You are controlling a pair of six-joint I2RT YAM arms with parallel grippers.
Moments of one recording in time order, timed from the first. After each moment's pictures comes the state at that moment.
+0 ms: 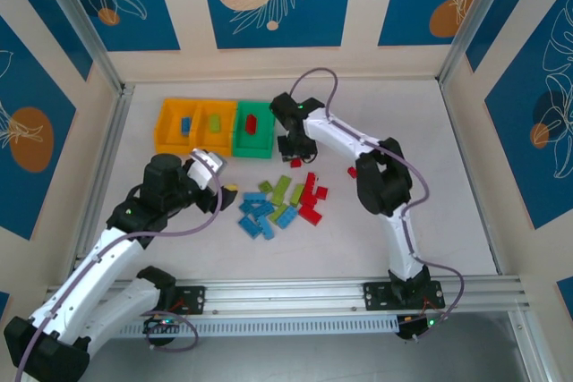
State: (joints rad) left arm -0.45 0.79 0.72 -0.46 0.21 0.24; right arm 0.64 2.09 1.90 -1.03 0.01 0.47
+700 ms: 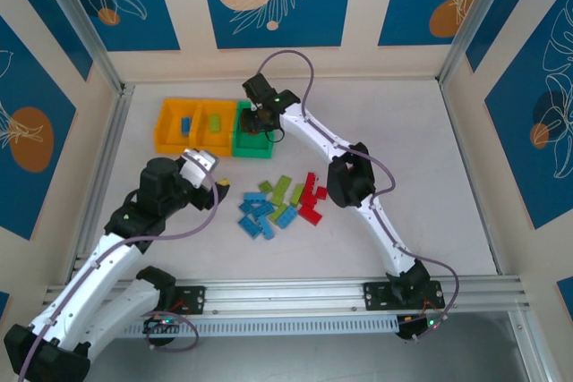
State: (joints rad) left arm -0.42 0.76 0.69 -0.44 0.09 0.23; right arm 0.67 2.57 2.54 -0.92 -0.05 0.46
